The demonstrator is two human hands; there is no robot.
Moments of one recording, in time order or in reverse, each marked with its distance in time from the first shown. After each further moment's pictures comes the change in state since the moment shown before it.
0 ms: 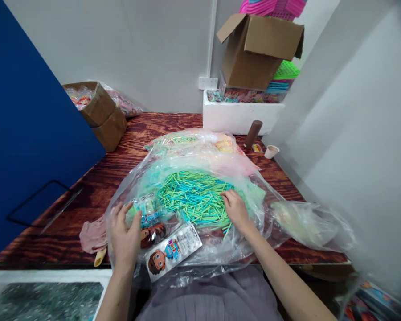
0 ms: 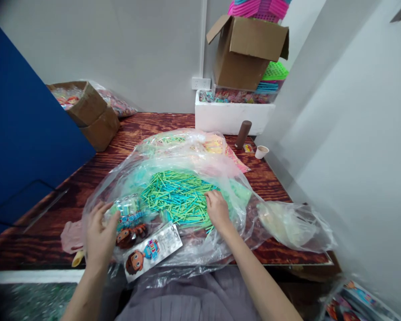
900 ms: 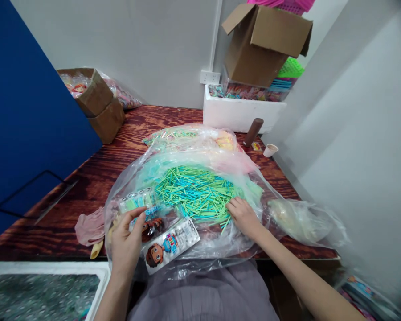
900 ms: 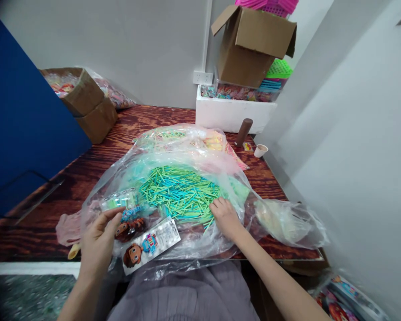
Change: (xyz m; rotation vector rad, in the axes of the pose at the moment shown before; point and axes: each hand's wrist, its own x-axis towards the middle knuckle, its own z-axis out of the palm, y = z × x) left_hand -0.026 0.021 -0.016 -0.156 -0.184 -0.098; right_hand -0.036 0.022 -0.033 -0.486 -0.317 -0.347
